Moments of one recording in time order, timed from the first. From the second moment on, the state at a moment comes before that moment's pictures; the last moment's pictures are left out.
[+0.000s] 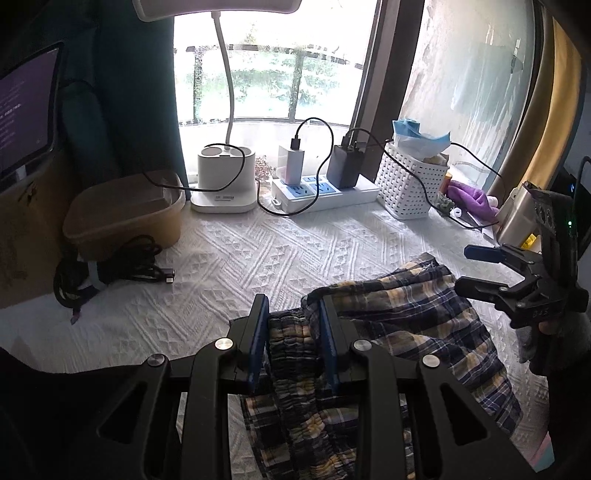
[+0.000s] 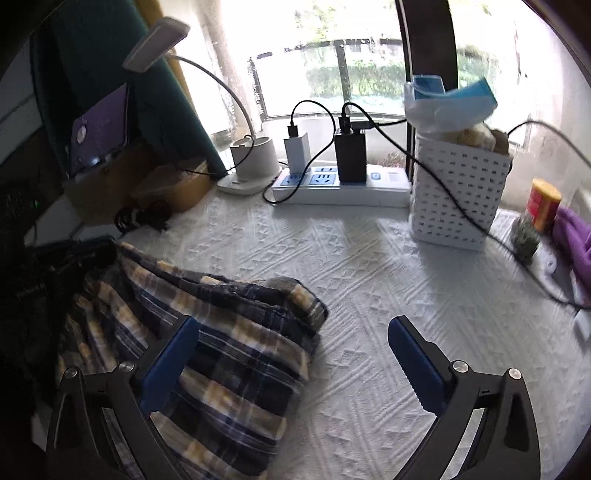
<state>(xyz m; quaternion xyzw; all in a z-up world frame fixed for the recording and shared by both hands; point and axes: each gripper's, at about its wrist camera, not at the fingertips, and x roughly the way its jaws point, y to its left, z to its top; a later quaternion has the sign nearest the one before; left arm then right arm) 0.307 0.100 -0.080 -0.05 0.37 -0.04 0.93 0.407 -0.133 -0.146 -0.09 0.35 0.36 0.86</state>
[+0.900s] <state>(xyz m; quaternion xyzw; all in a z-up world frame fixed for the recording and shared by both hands) 0.330 0.120 -0.120 -0.08 0.42 -0.01 0.91 0.438 -0.105 -0.162 -0.10 0.36 0.35 0.86</state>
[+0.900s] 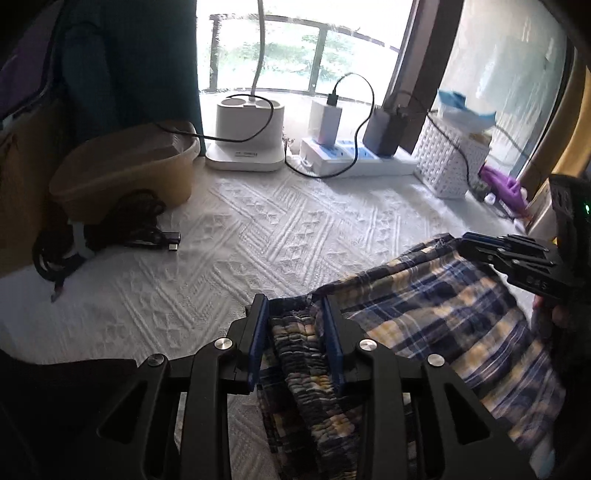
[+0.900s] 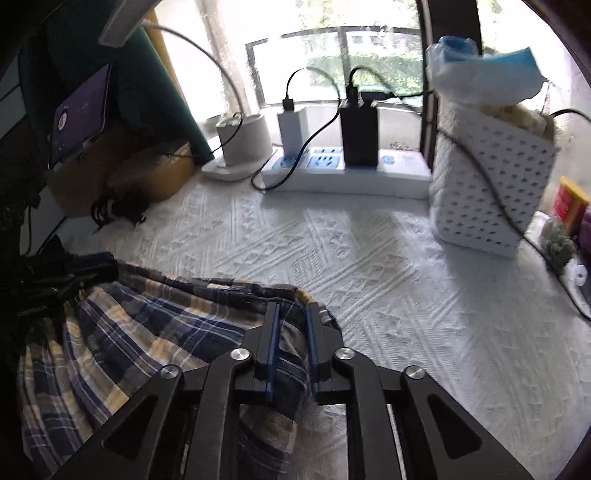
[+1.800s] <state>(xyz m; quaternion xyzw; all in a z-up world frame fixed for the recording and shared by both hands) 0.208 0.087 -0.111 -0.11 0.43 -0.03 0.90 0.275 -0.193 -0.174 -0.05 0.41 0.32 0.85</state>
